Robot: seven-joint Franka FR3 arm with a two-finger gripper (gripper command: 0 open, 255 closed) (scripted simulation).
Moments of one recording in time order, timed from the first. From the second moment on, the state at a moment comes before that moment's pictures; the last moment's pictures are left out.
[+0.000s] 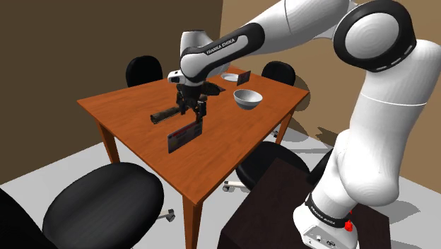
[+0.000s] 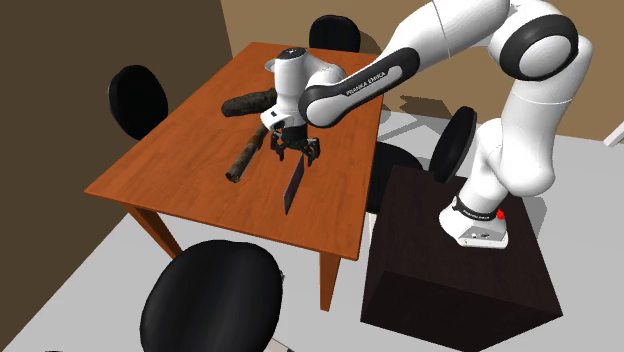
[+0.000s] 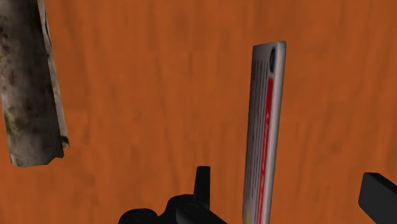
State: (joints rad) arm 0.24 0.18 -0.13 -1.97 0.05 2.15 -1.48
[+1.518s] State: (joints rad) arm 0.24 0.17 -0.13 -1.96 0.05 2.14 -1.48
